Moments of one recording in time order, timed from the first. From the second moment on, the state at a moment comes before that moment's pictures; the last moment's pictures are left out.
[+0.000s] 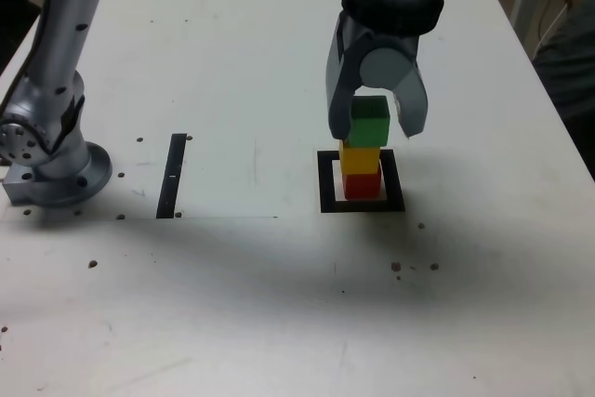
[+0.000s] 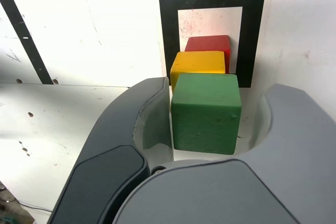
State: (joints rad) arm -0.09 2.10 -1.88 1.54 -0.01 -0.07
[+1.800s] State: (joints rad) arm -0.07 1.47 -0.95 1.25 0.08 -0.13
